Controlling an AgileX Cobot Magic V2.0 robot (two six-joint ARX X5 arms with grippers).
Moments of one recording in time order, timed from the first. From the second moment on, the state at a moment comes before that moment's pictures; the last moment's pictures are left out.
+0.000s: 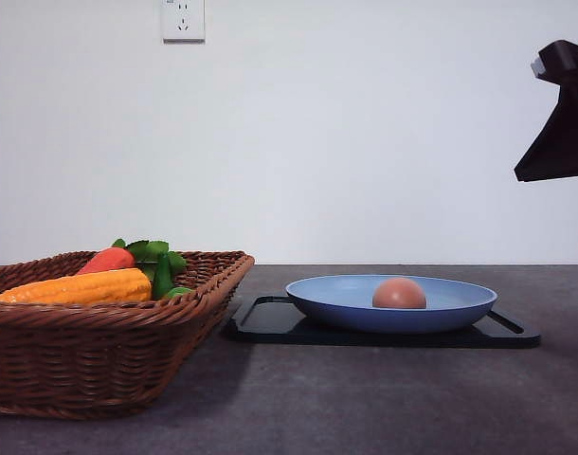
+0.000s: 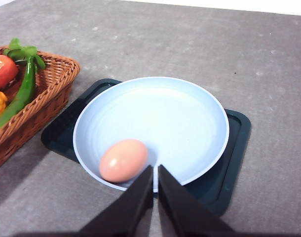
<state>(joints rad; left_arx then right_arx) -0.07 0.01 0.14 -0.15 -0.05 -0.06 0.48 0.69 0.32 0.02 0.00 0.14</state>
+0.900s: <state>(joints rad) -0.05 0.00 0.03 -0.18 -0.04 -0.12 0.48 0.69 0.32 0.02 0.00 0.14</state>
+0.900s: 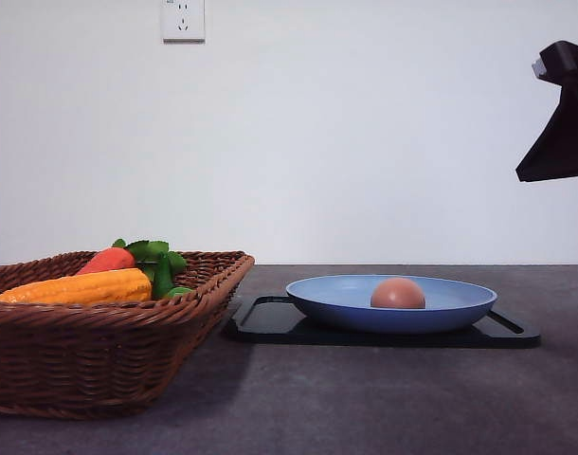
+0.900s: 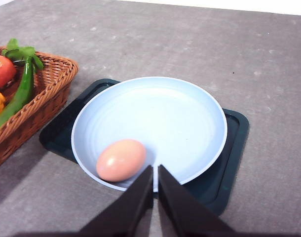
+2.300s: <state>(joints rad) -0.05 0.00 0.03 -0.18 -0.04 -0.13 0.02 0.01 0.02 -0.04 0.01 0.04</state>
